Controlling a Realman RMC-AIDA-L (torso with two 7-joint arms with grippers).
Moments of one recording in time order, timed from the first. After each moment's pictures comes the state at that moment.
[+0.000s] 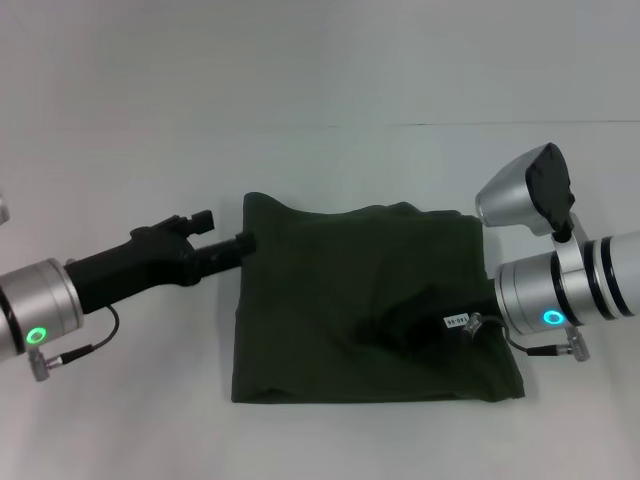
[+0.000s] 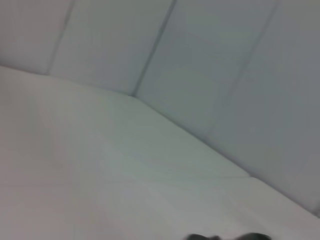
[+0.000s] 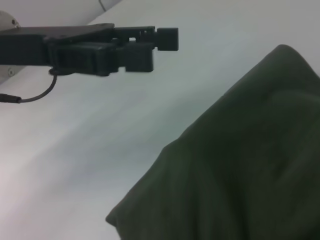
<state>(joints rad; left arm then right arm) -0.50 -2.14 0.60 0.56 1.85 1.31 -1.44 0.75 2.09 -1.17 -0.48 -1.99 -1.15 1.82</state>
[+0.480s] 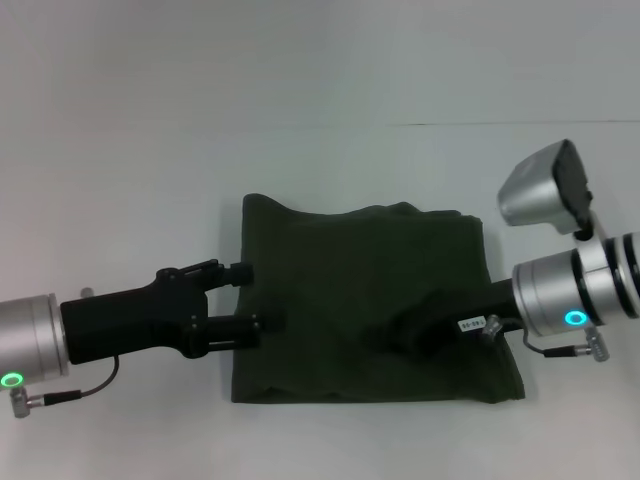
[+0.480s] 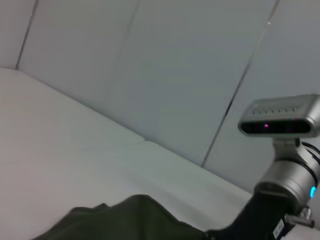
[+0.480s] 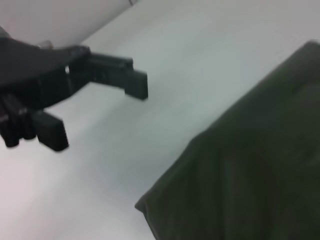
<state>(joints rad) -0.48 -2.13 0.60 0.65 1.99 1.63 -1.43 0.72 2.07 -1.15 -0.55 -2.01 -1.26 1.83</state>
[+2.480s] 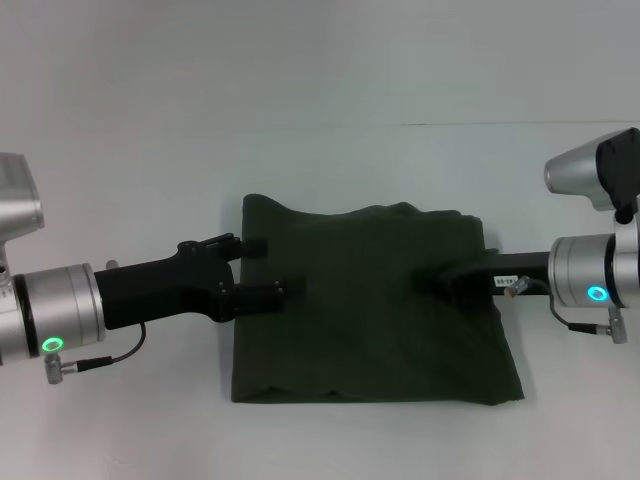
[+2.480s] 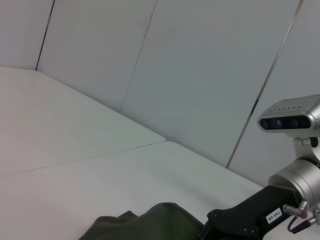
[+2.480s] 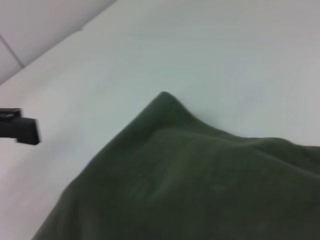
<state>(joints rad) -0.54 -2.15 0.62 0.63 1.98 1.50 -1.44 0.70 2.09 -0.89 -0.51 -2.11 -1.07 1.81</state>
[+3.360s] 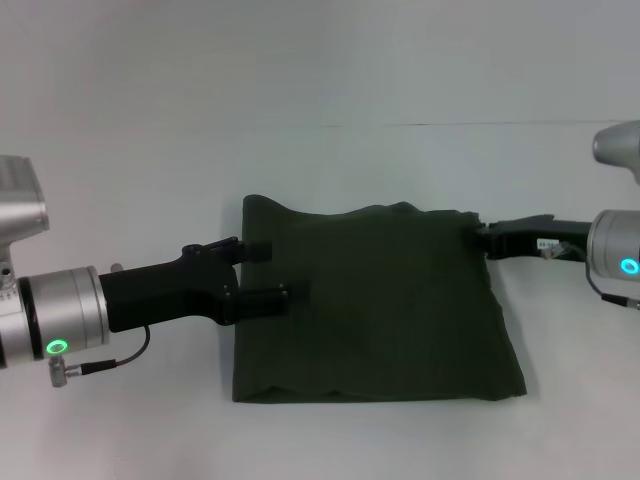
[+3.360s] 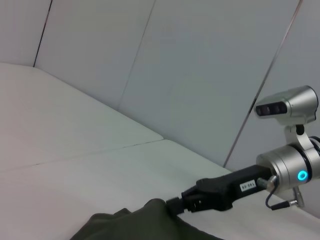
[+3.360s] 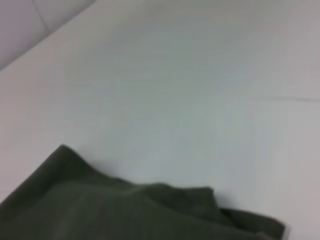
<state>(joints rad) -0.54 -2.16 0.62 0.63 1.99 1.50 -1.45 0.67 2.09 -0.81 -0.54 -2.09 -0.93 1.81</state>
